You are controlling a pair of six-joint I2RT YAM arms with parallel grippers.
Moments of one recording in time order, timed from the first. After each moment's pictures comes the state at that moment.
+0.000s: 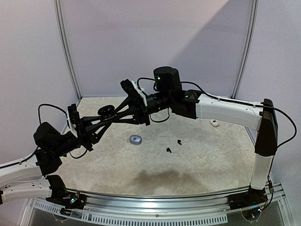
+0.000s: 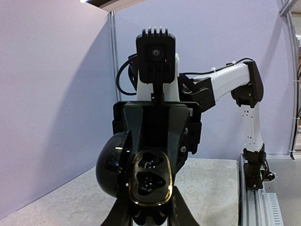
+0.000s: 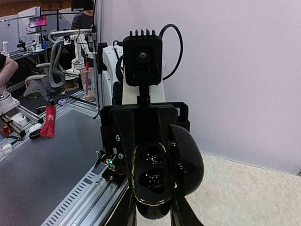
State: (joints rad) left arm -0.80 0.69 0.34 0.65 0.30 -0.02; right arm 1.00 1.94 1.73 0.04 -0.94 -0.22
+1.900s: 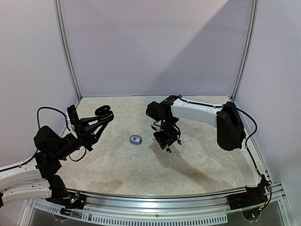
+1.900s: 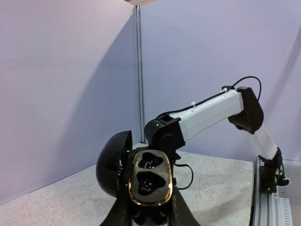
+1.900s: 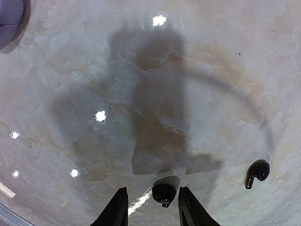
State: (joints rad) left arm -0.80 0.64 0.30 0.62 0.16 -0.03; right arm 0.88 2.40 2.11 -1.25 0.00 0.32
